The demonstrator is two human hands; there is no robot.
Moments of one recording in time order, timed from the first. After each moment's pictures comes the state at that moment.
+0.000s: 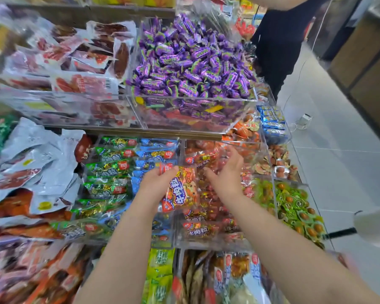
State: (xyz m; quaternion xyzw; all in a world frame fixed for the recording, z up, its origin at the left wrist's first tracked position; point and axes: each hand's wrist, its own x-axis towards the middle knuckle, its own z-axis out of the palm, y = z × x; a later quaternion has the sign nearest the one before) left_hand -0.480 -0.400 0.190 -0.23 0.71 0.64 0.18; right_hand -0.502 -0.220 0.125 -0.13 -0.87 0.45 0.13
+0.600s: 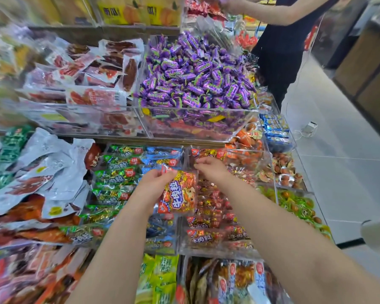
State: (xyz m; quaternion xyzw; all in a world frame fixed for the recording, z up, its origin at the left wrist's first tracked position) left_hand -0.490 -0.416 0.199 -0.19 0.73 0.63 0.19; right_hand -0.552 -0.240 0.146 -0.11 -0.82 0.55 -0.14
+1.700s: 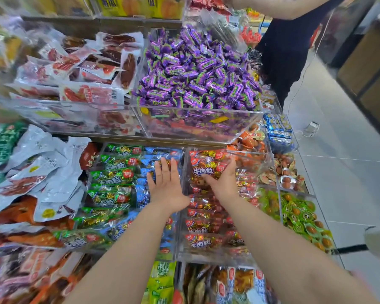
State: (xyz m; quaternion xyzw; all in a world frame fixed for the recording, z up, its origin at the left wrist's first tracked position) left_hand -0.520 -0.388 0.129 -0.01 0.98 0.09 0.17; right_hand -0.538 -0.225 0.100 -0.19 -0.84 0.51 0.02
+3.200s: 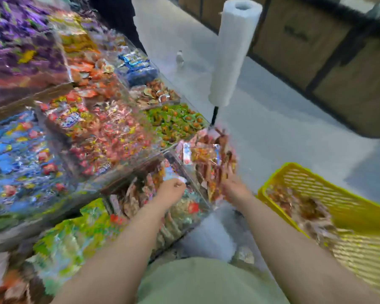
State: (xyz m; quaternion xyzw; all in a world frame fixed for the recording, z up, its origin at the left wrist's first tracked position) left_hand -0.239 -0.244 0.079 0.20 0.84 0.30 0.41; right_hand -0.102 -0.095 0.067 -0.53 -0.59 0.62 -0.01
